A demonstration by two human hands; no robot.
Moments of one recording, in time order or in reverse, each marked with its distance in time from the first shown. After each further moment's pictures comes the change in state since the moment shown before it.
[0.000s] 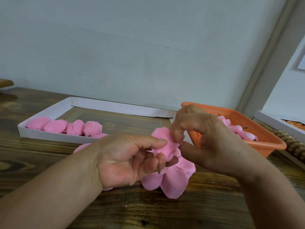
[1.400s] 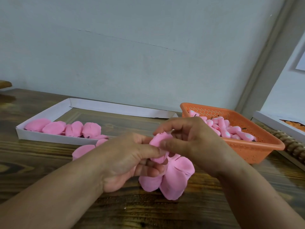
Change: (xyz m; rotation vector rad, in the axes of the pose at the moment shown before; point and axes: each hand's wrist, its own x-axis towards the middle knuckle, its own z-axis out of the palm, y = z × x) left_hand 0.002 -0.008 0.003 0.373 0.219 0.213; right_hand 0.008 0.003 0.022 0.616 -0.009 0.473
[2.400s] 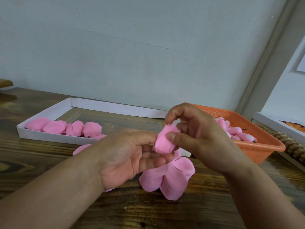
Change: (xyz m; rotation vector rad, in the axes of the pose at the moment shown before) left_hand 0.000 0.006 -0.004 -0.218 -0.108 0.008; right_hand -0.001 0.005 -0.008 0.072 0.045 -0.213
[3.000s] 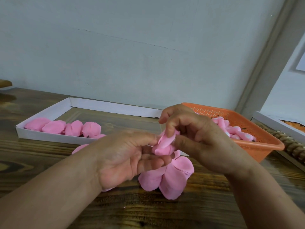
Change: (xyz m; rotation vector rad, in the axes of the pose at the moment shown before) left_hand 0.001 -0.001 -0.002 -0.028 -0.032 -0.035; right_hand -0.002 -0.010 -0.003 -0.256 -0.137 -0.172
